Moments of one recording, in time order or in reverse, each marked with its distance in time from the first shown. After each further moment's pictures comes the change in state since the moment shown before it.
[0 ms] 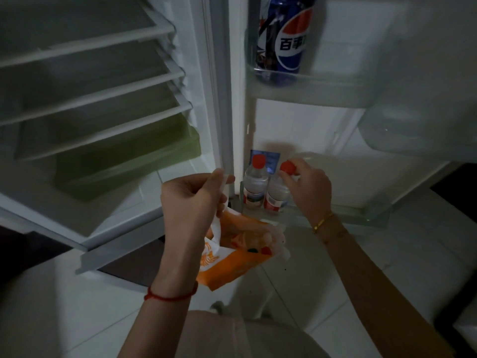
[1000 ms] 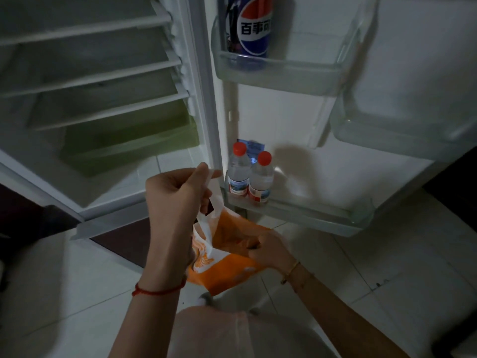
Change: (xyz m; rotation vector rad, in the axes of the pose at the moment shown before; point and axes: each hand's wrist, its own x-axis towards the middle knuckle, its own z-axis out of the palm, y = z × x) left_hand -0.058 -0.005 0.046 -0.027 0.171 0.034; right_hand -0.122 0.043 0.011 0.187 -0.980 0.114
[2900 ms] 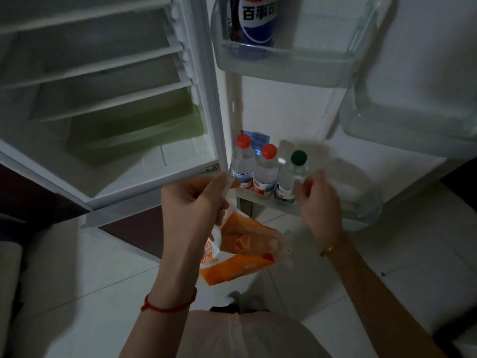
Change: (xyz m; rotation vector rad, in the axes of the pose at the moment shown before) left_hand -0.011 -0.002 0.010 0.059 -0.088 -0.053; right_hand -0.010 -0.007 -0.099 -0.008 0.700 0.001
